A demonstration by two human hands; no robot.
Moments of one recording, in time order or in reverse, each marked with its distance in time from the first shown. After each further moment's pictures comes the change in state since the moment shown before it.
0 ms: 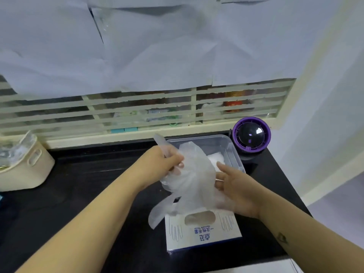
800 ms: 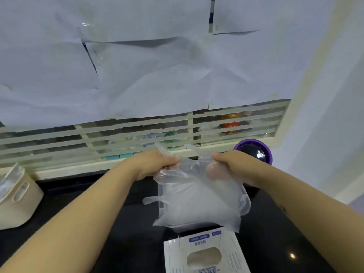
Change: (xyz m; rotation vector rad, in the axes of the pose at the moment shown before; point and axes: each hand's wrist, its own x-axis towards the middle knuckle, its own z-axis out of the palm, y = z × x) left_hand 0.091 0.005 -0.046 0.024 -0.179 -0.151; right_hand 0.022 -0.100 0.004 -0.821 0.297 -0.308
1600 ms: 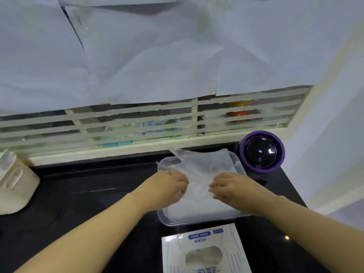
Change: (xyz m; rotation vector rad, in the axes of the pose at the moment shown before) left_hand 0.034 -0.067 0.061 0.961 0.030 0.646; right_hand 0.052 0.089 0.023 -1.045 -0.078 -0.865
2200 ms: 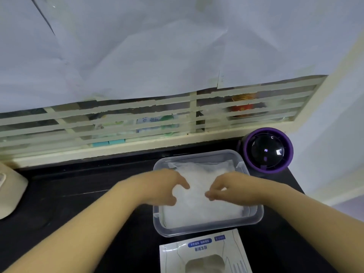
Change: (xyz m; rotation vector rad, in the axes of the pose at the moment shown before) left_hand 0.018 -0.007 -0.044 -0.277 -0.450 -0.253; right_hand 0.032 0.012 -0.018 0.580 -0.502 0.437
